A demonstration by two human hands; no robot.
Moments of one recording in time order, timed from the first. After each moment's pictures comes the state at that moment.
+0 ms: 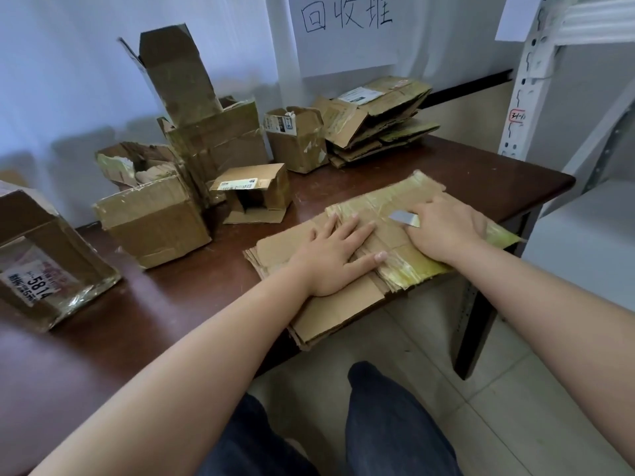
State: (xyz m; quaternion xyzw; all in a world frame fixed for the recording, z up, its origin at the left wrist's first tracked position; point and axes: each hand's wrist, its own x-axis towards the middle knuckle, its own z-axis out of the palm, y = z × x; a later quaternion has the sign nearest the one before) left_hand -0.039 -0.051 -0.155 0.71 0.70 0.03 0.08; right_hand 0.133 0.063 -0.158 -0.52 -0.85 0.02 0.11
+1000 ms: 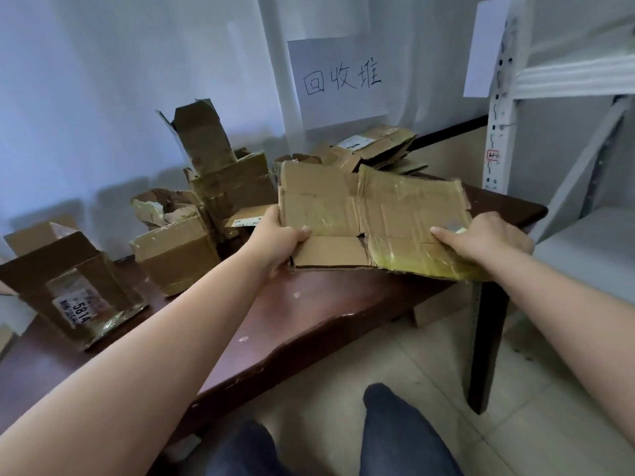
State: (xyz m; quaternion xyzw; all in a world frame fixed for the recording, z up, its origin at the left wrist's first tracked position) left_hand -0.042 -0.084 -0.070 0.38 0.71 0.54 0.25; right_hand 0.201 0.066 -0.124 -0.71 -0.66 0.17 0.19
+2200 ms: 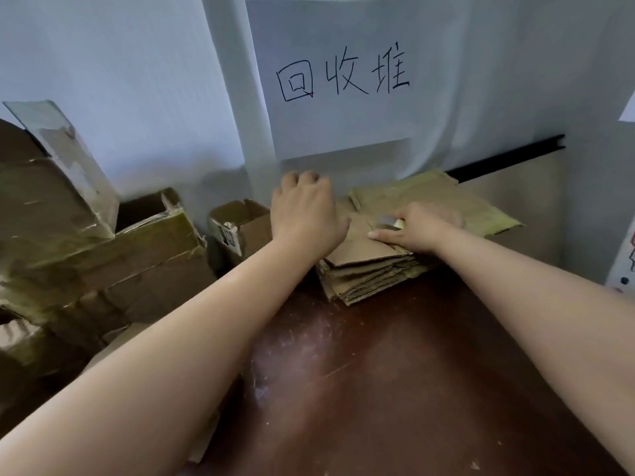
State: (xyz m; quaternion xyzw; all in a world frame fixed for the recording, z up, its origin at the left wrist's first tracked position) left_hand -0.137 0.242 -0.049 0.56 0.79 0.11 -0.23; right_hand -0.009 0.379 -0.105 -0.47 -0.87 0.07 0.14
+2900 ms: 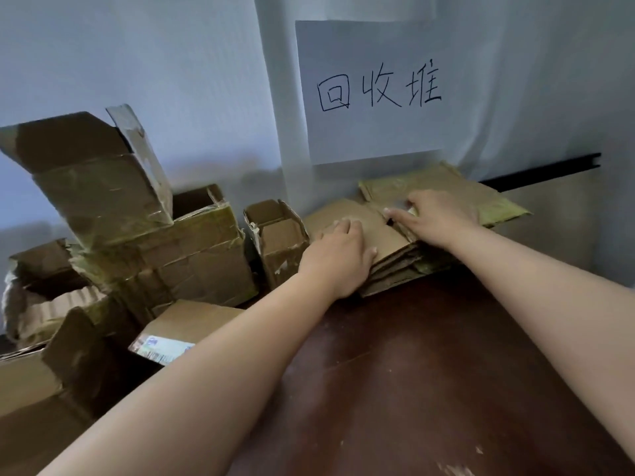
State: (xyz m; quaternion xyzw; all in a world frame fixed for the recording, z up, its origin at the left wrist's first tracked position) left_hand -0.136 0.216 -0.088 0.61 0.78 0.09 -0.09; right_hand -0.013 0.349 -0.071 -0.40 -0.88 0.06 0.24
